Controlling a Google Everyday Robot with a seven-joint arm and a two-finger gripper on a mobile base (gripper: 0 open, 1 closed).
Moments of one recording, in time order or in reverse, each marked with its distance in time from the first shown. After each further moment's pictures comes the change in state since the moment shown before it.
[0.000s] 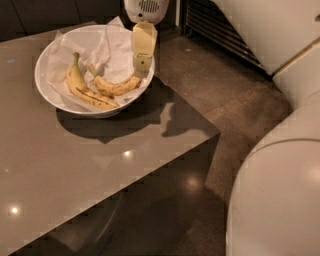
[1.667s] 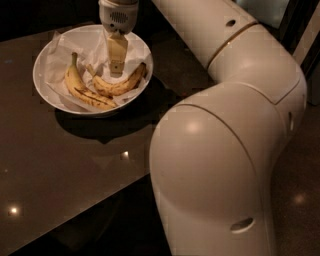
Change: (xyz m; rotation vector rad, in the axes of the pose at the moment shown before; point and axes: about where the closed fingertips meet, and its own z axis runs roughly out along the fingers) arm -0.040 -0.038 0.063 -0.083 0.001 0.008
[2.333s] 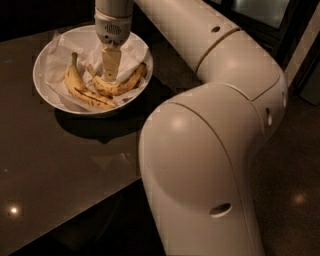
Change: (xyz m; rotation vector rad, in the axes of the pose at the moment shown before) arm -0.014 0.001 0.036 -0.071 -0.017 0.009
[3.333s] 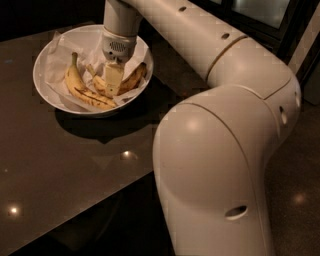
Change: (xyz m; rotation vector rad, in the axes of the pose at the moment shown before) arm 0.011 0.023 0.036 -0.109 -0.045 0.108
